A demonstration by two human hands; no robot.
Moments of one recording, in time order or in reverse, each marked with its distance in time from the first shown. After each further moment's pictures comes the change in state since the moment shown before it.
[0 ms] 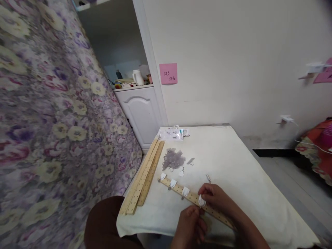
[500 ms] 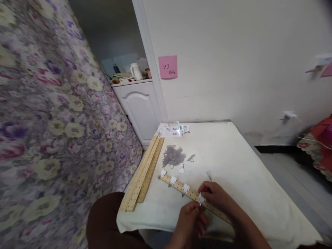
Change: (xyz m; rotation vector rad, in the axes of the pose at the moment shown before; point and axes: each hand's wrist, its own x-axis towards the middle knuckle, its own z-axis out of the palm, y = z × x) left_hand 0.001 0.006 0.002 -0.035 0.007 -0.059; right_hand 0.006 0.012 0.003 -0.076 0.026 0.016
